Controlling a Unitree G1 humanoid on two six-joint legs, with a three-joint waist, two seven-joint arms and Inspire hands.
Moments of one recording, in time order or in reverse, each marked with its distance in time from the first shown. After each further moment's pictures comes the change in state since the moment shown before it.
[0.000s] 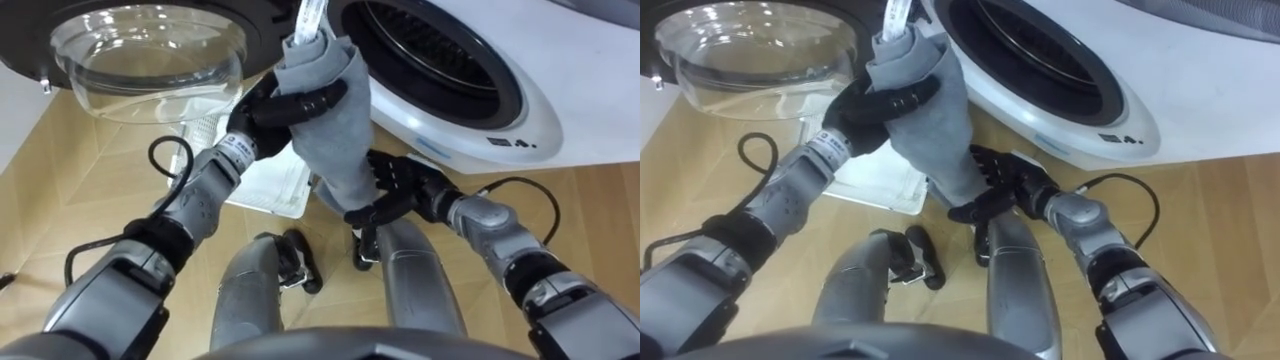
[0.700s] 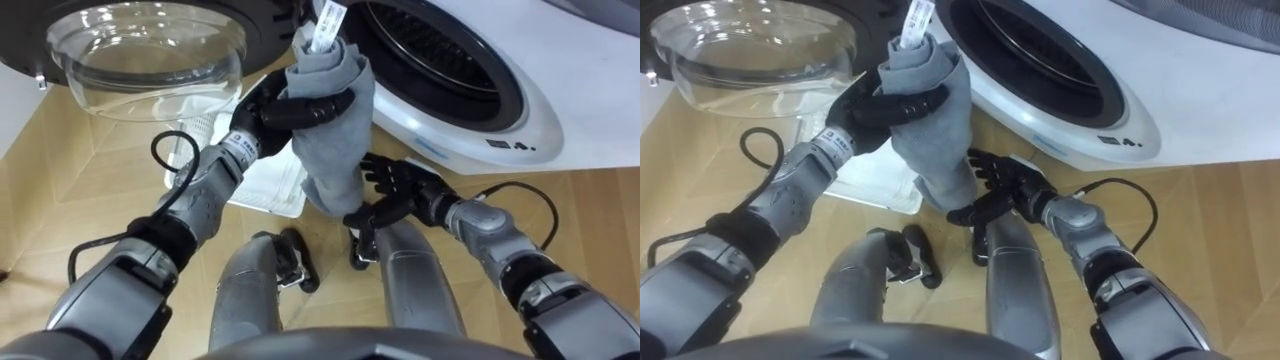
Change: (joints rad) left arm -0.017 0.039 -0.002 -0.001 0.200 -0.074 0.069; right arm -0.006 -0.004 0.002 0.059 0.014 -0.054 -0.010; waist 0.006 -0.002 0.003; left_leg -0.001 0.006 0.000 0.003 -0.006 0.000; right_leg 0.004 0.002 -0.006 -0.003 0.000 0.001
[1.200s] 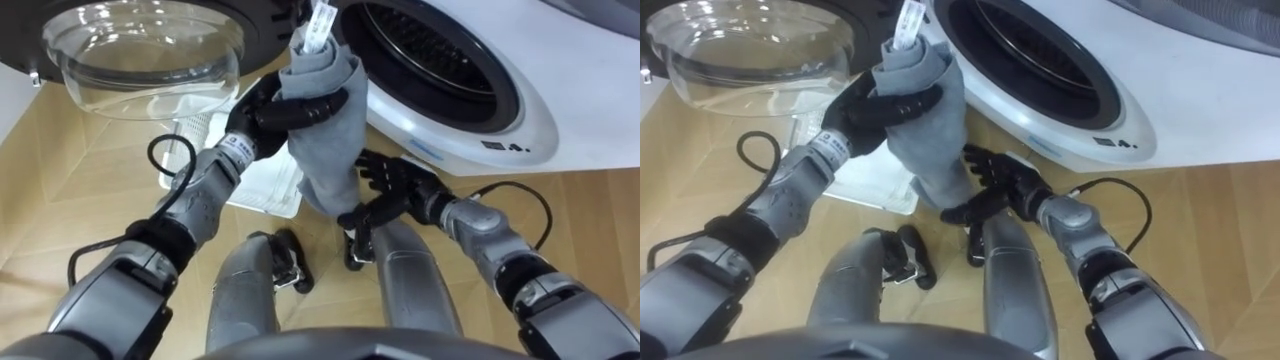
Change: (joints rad) left arm 0.001 -0.024 0.015 0.009 -0.023 0.000 0.000; right arm 0.001 0.029 0.003 0.006 0.001 -0.002 -0.001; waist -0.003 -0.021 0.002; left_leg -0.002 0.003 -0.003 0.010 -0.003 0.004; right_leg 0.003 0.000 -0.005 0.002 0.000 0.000
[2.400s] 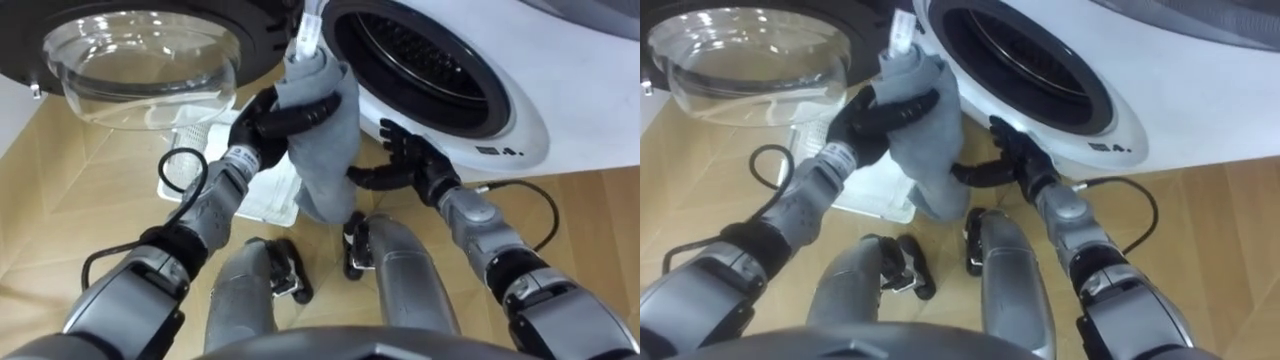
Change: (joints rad) left arm 0.017 -0.053 0.006 0.086 -0.118 -0.019 0.064; right arm -0.011 0.050 -0.090 -0.029 0.016 -0.018 -0.199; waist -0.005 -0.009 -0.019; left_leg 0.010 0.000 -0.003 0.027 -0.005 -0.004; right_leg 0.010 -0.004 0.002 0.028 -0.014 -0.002
